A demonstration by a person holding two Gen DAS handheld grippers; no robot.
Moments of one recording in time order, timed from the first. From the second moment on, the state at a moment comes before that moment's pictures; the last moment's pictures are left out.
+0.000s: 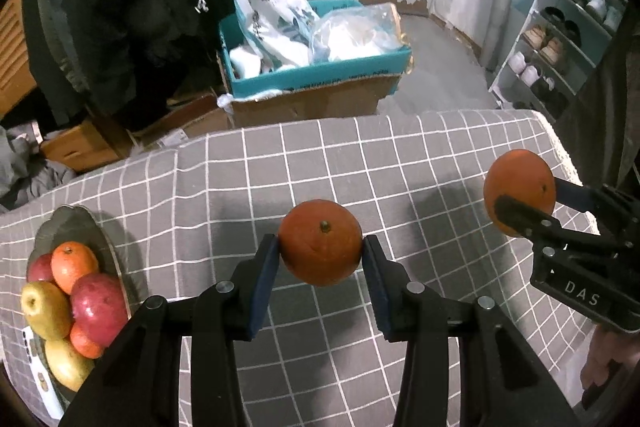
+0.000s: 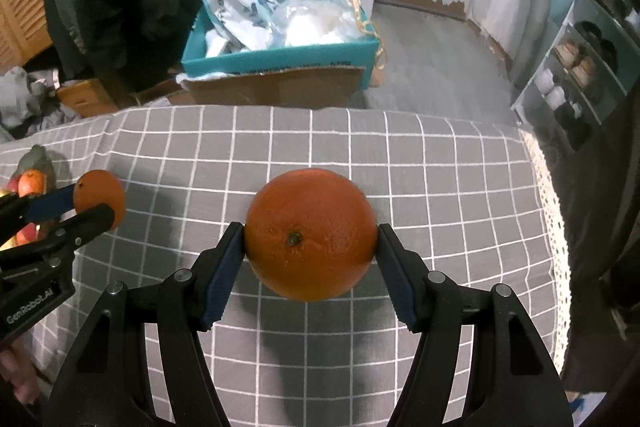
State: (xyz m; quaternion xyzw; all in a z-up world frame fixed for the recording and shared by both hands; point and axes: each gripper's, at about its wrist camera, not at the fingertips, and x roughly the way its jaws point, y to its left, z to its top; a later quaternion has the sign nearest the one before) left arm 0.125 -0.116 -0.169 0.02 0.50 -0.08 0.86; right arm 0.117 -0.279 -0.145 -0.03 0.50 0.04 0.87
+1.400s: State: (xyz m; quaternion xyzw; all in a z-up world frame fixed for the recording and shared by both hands) left arm 0.027 -0.045 -0.055 0.01 0.38 -0.04 0.92; right arm 0.033 -0.214 -0.022 -0.04 0.38 0.14 0.91
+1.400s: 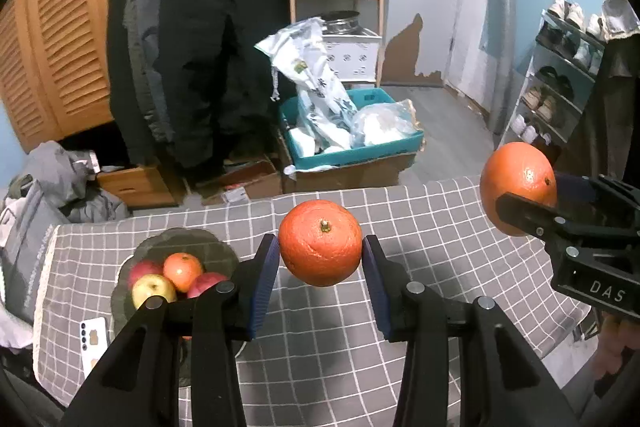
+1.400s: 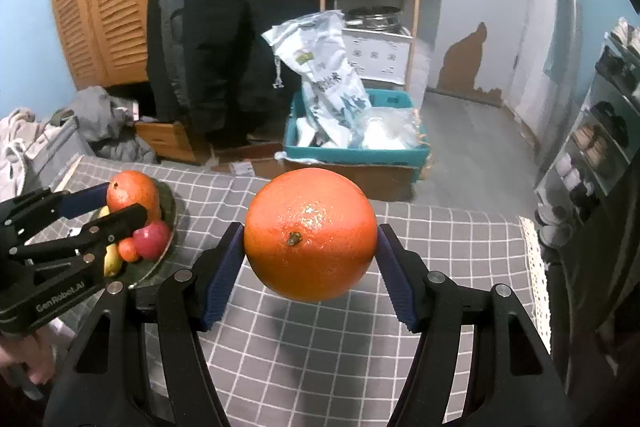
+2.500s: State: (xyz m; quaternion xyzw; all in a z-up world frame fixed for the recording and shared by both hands) left arm -0.001 0.099 -0.076 -0.06 0.39 0.08 0.91; right arm 0.053 -0.064 -0.053 -0.08 0.42 0.26 0.87
